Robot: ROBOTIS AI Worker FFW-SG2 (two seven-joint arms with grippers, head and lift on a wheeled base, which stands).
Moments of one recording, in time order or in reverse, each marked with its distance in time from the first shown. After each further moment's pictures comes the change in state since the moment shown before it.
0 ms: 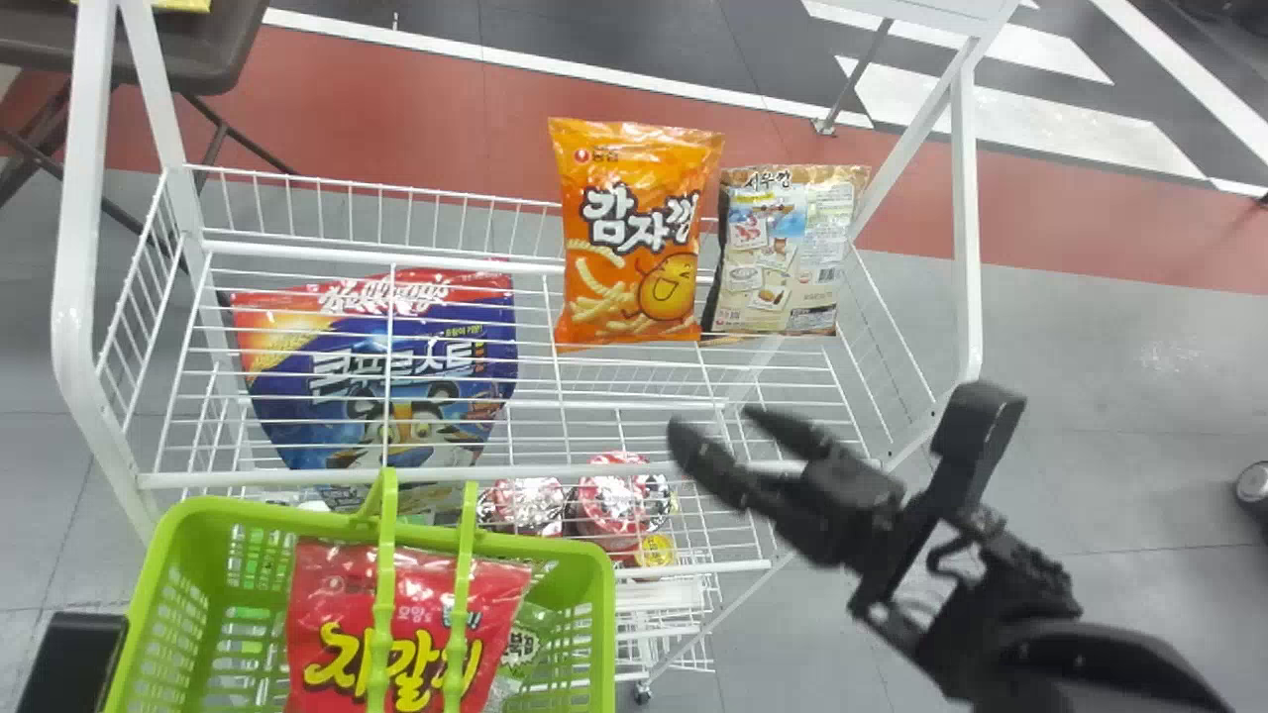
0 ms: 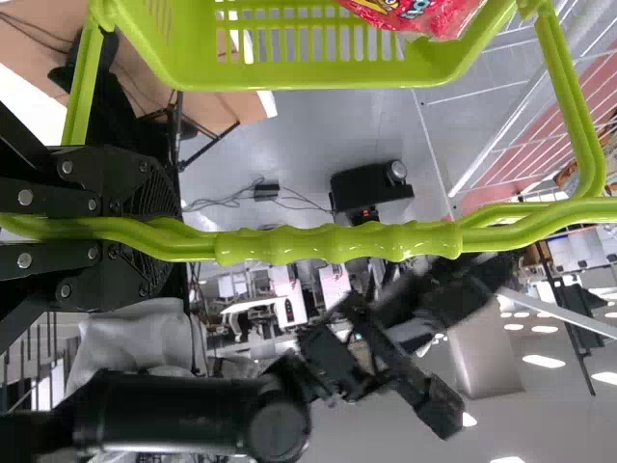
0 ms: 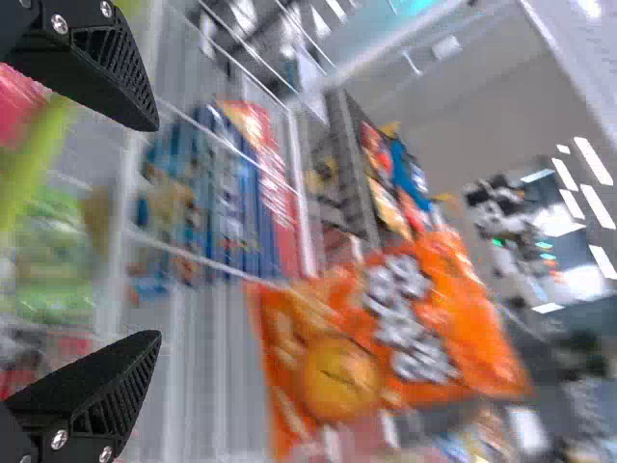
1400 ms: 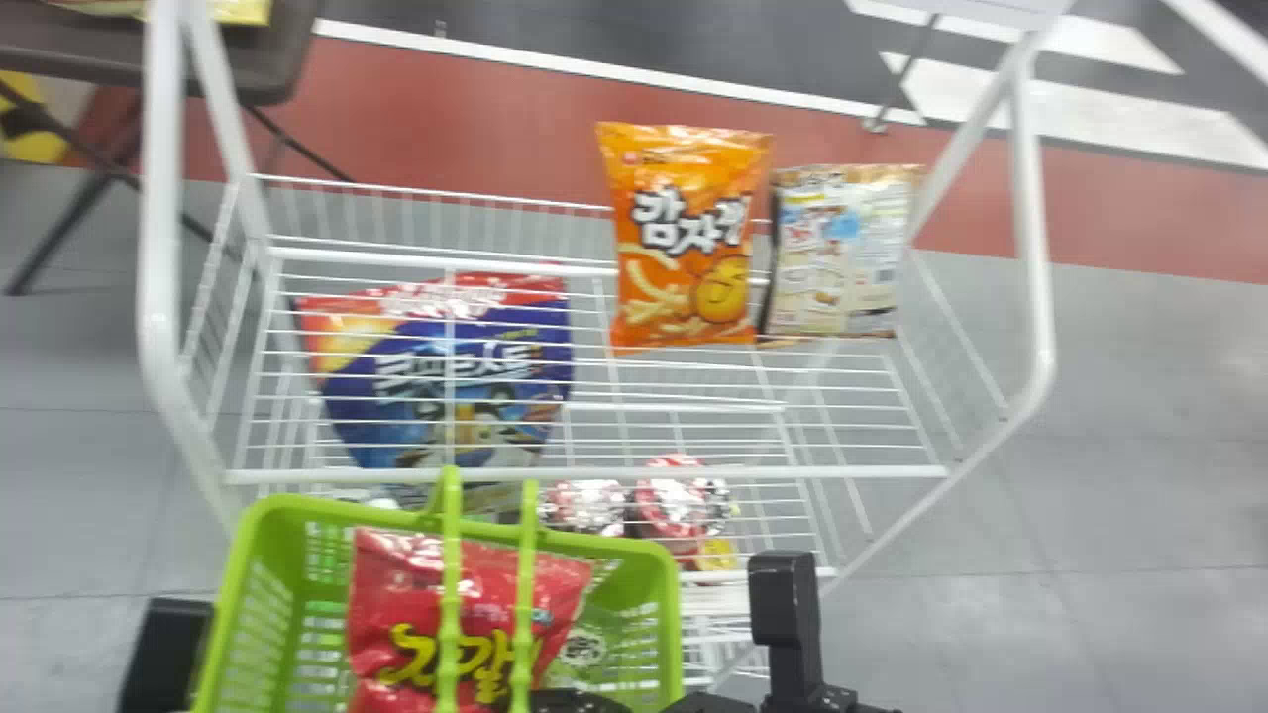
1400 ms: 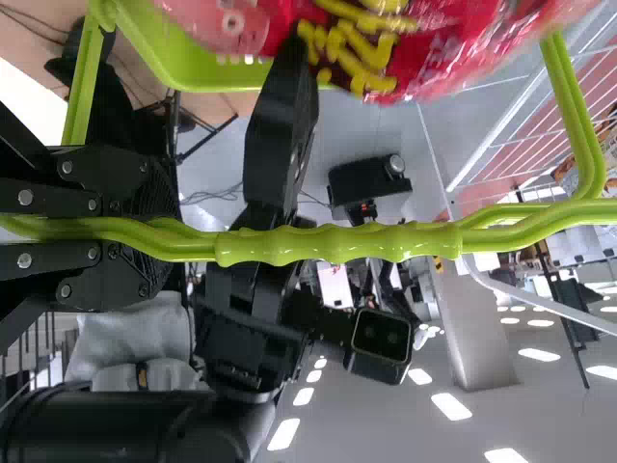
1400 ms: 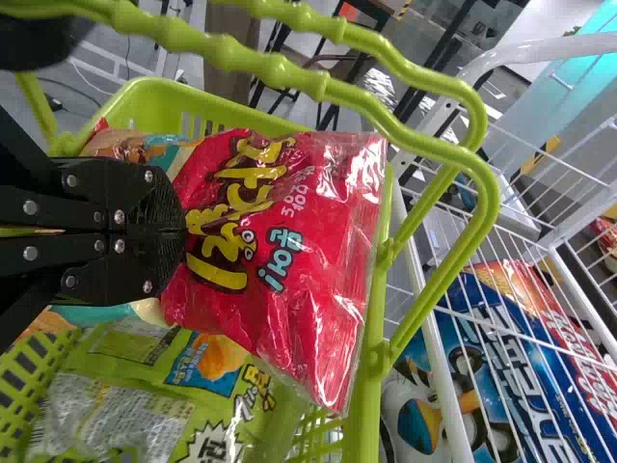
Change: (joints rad) left arm -0.001 -0.002 0.011 0.006 0.005 0.000 -0.018; right arm 0.207 -0.012 0.364 -0.107 0.025 0.509 0.037
